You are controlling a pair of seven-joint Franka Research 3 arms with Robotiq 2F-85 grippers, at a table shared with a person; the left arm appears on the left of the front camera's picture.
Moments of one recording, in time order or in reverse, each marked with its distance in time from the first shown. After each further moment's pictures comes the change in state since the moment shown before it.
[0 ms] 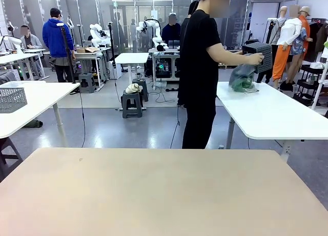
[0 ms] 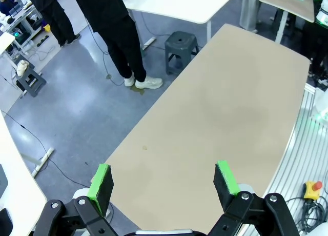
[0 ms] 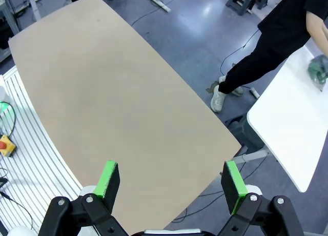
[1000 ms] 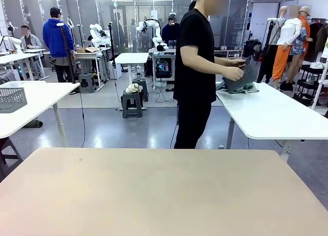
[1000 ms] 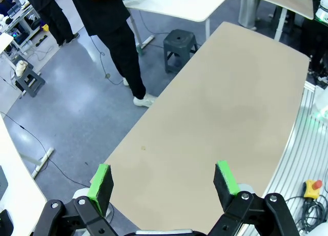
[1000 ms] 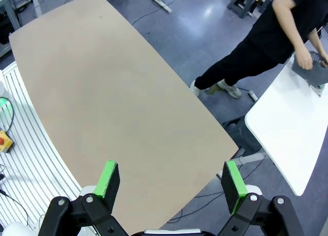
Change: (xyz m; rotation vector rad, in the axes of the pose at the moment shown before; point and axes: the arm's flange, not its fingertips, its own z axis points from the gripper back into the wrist) left arm 0.005 -0.004 -0.005 -0.004 0.009 -0.009; right arm 0.000 0.000 0.001 -0.001 -0.002 0.026
